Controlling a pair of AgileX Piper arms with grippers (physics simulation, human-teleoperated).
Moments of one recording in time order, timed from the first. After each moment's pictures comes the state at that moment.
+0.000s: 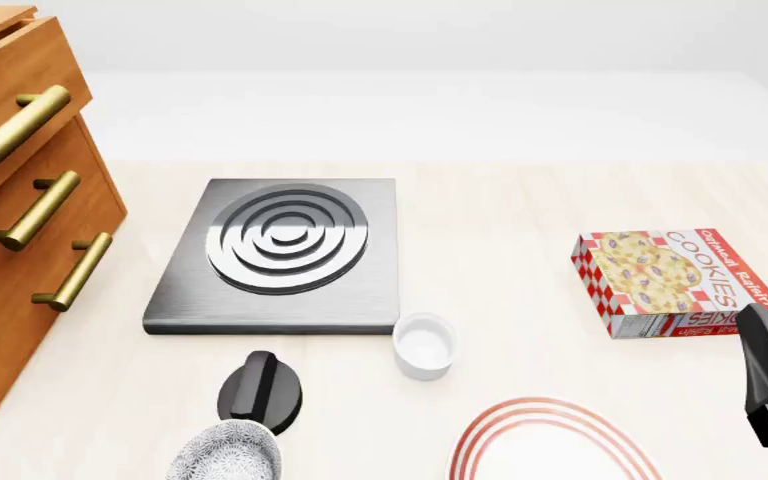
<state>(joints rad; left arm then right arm) -0.09 1.04 -1.27 0.57 -0.77 0.00 0.00 0.00 0.00 0.00</state>
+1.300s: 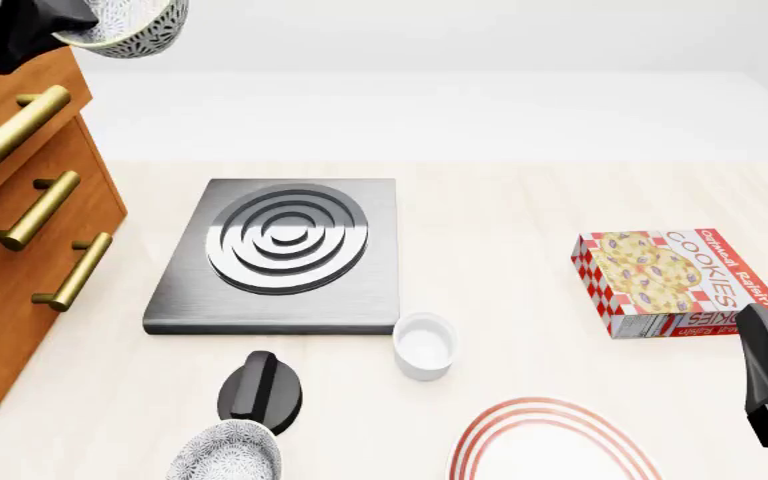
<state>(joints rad) -0.22 1.06 -1.15 0.53 -0.71 0.00 0.00 0.00 0.00 0.00</state>
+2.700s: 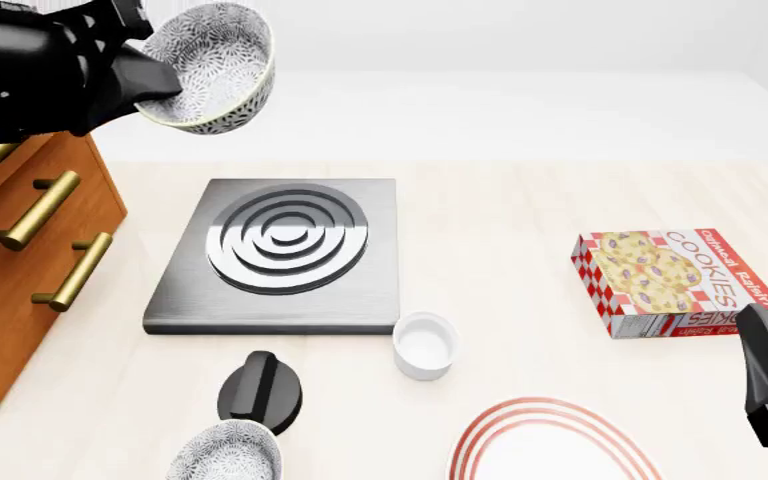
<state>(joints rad) -0.42 1.03 -1.06 0.54 -0.63 0.00 0.00 0.00 0.00 0.00</state>
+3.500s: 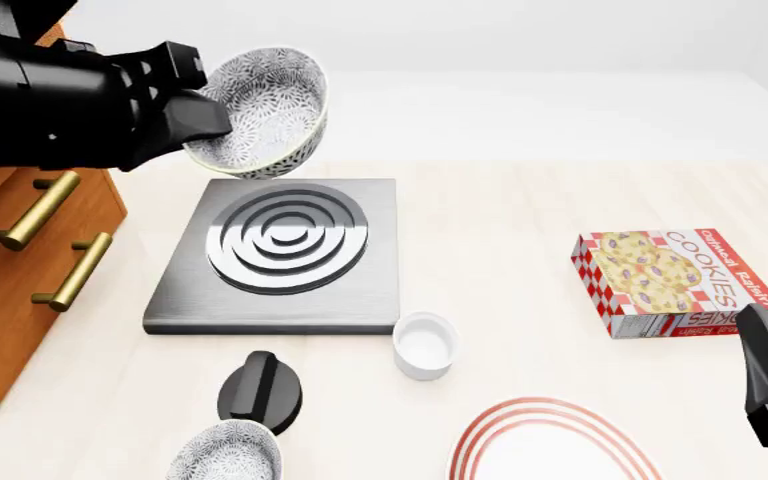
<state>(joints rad) -0.55 1.04 -1.02 0.55 -0.61 0.00 0.00 0.00 0.00 0.00</state>
